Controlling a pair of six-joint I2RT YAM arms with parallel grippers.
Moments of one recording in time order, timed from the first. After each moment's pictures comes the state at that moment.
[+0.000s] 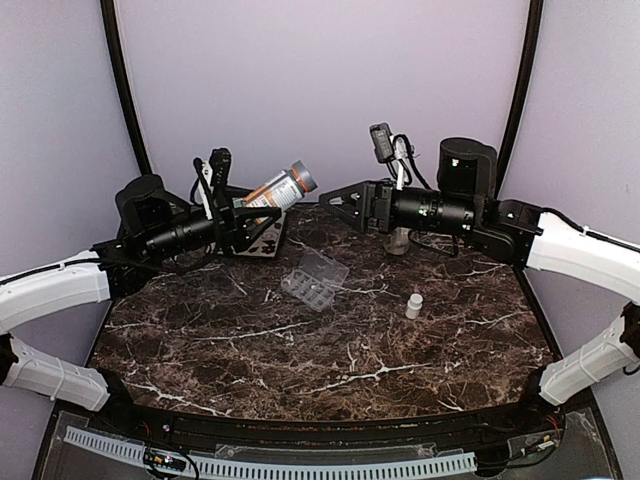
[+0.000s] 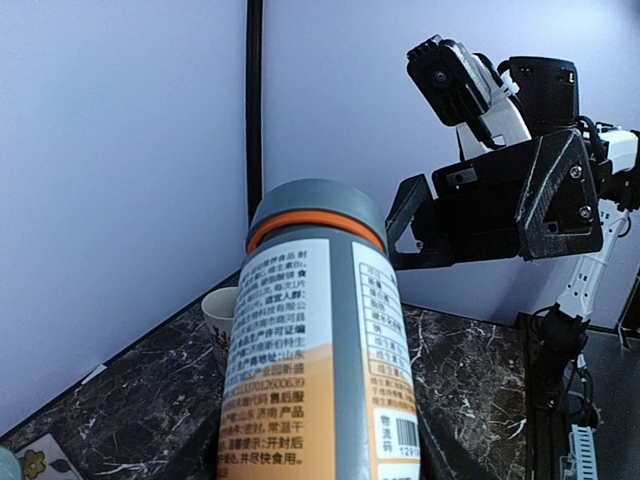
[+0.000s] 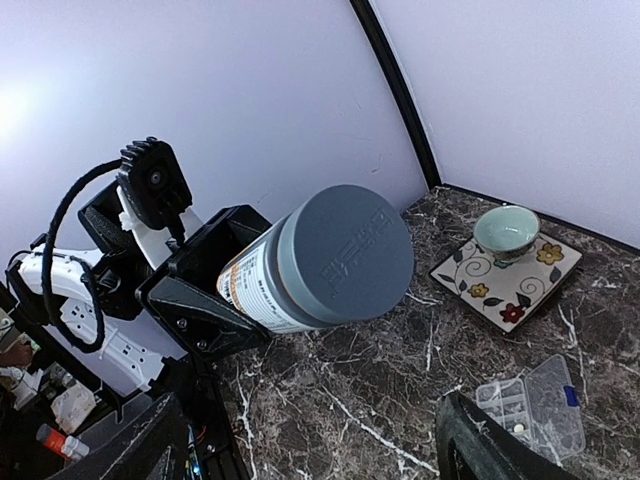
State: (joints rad) left arm -0.71 1.16 0.86 0.34 0.37 -0.03; right arm 0.92 1.33 1.22 -0.01 -0.27 0.42
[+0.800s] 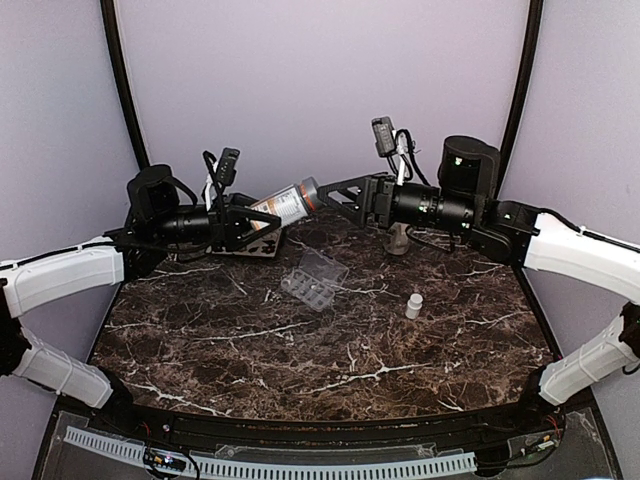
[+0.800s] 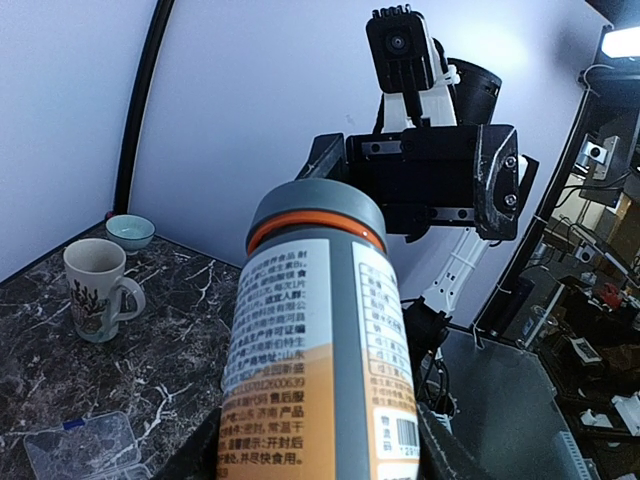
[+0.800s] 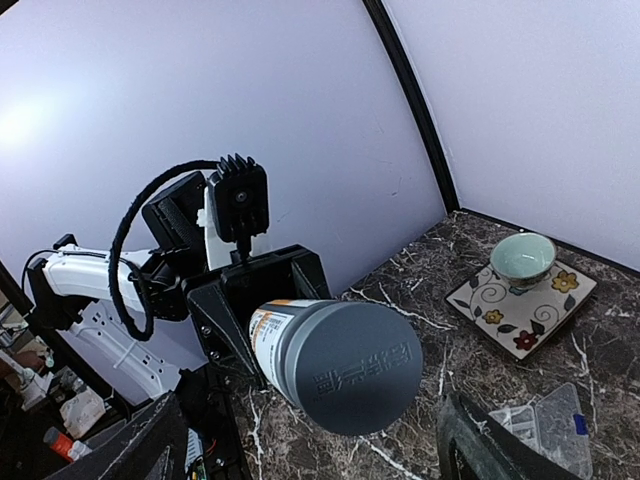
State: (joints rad) left arm -0.58 1.28 0.92 0.38 0.86 -0.33; right arm 0.91 1.33 1.21 0.08 -0.31 0.42
